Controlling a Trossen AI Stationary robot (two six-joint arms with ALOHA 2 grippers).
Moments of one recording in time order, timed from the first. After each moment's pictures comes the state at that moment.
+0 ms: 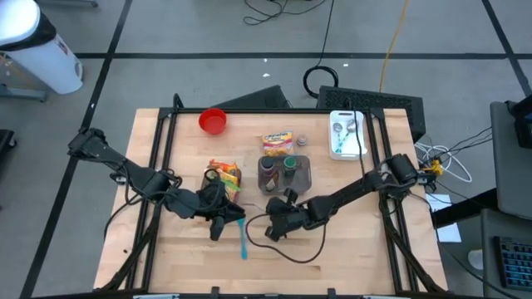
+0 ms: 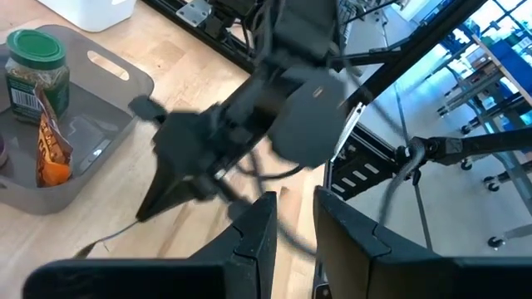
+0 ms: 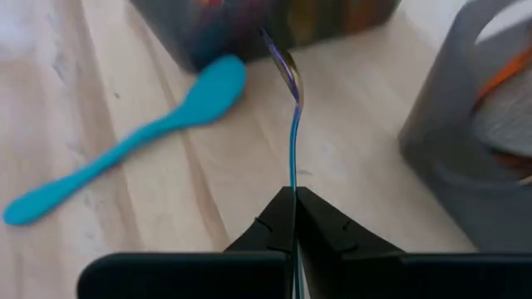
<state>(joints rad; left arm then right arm) -0.50 1.26 1.09 -0.26 -0.36 -0.83 0.36 1.95 1.22 -0.14 0.45 0.69</state>
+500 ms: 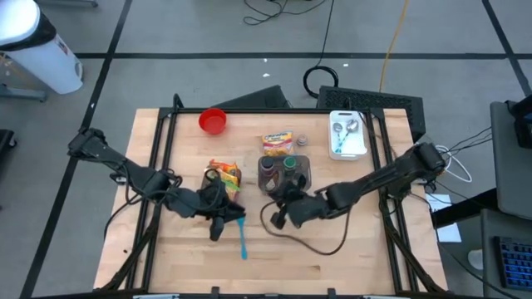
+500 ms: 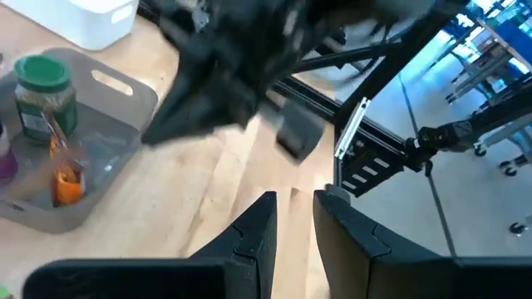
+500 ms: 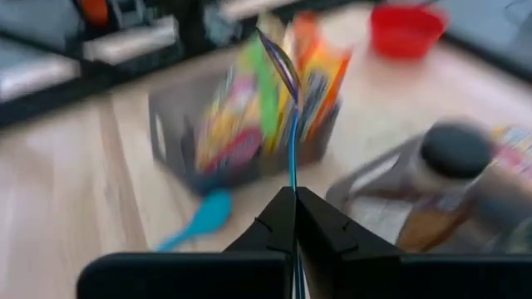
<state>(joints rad) -0.50 1.26 1.09 -0.26 -0.36 -0.75 0.36 1.68 1.22 -0.20 0.64 0.61</state>
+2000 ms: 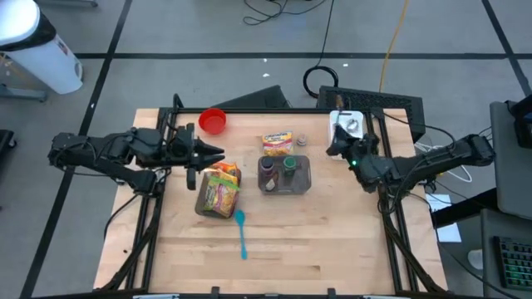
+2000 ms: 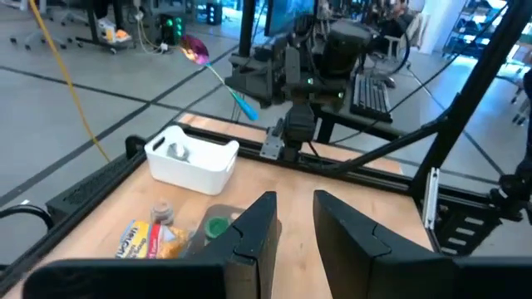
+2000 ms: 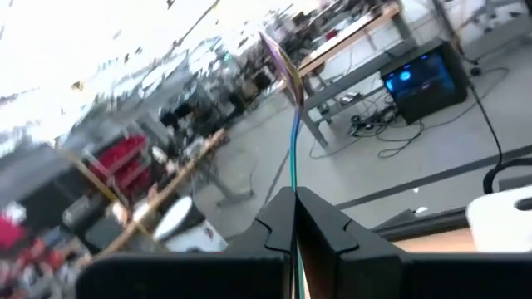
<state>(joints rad) -0.15 0.91 1.09 -0.36 -0.26 -0.23 0.21 0.96 0.61 0.28 1.37 0.77</state>
